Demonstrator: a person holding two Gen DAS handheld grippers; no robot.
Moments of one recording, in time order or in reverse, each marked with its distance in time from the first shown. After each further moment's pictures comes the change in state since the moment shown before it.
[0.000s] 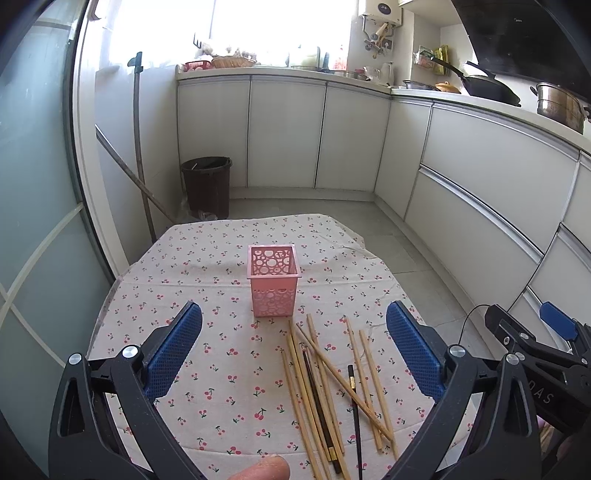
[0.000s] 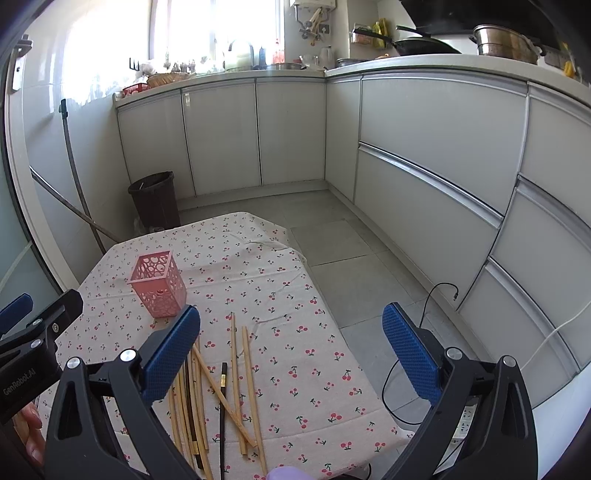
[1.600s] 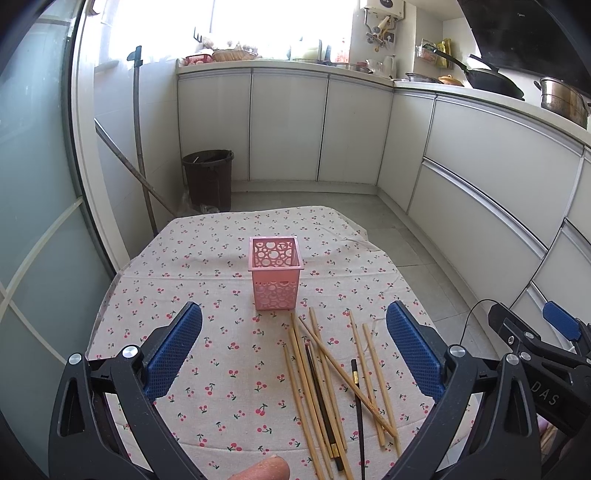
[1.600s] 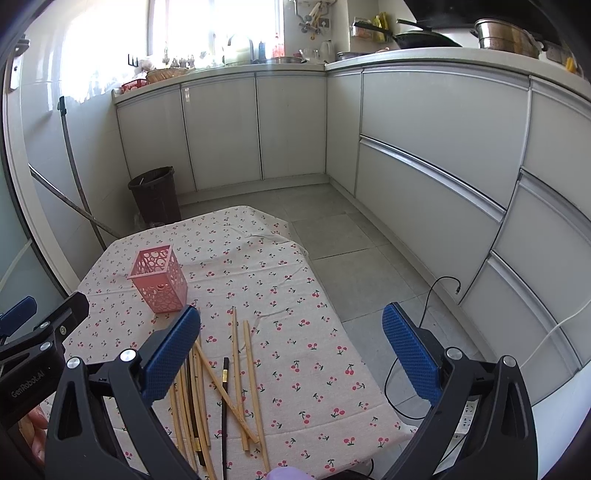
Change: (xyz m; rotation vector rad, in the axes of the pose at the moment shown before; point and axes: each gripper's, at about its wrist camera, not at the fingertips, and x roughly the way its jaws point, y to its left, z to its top) left arm 0.003 -0.001 0.000 -0.001 0.024 0.009; right arm 0.004 0.000 -0.001 0.004 0.027 0.011
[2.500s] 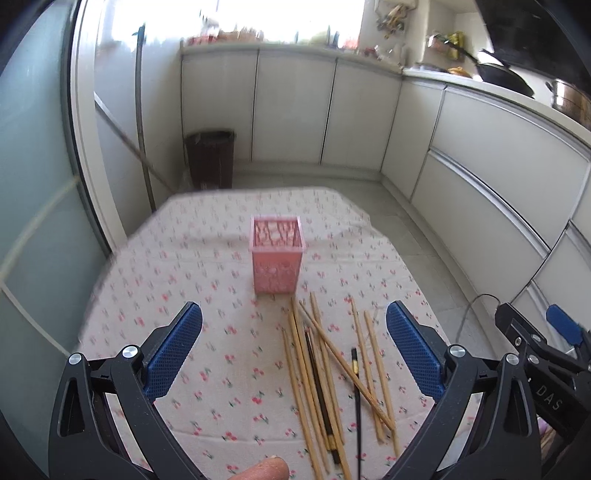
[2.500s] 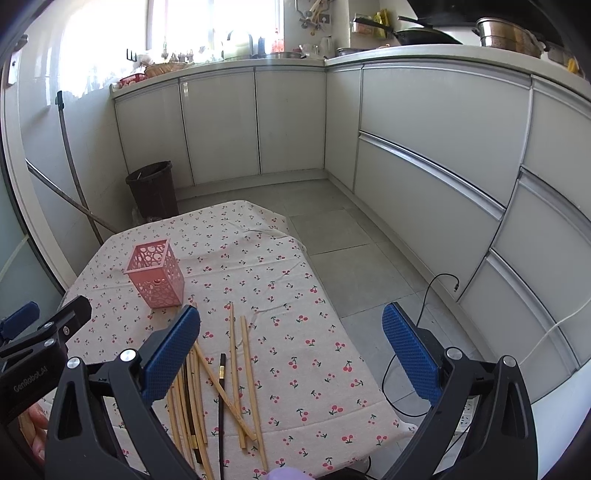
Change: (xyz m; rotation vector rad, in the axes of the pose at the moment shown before) left arm 0.019 0.011 -0.003 -0.062 0.111 -0.017; right arm 0.008 0.001 -0.001 -0.011 0.029 -0.010
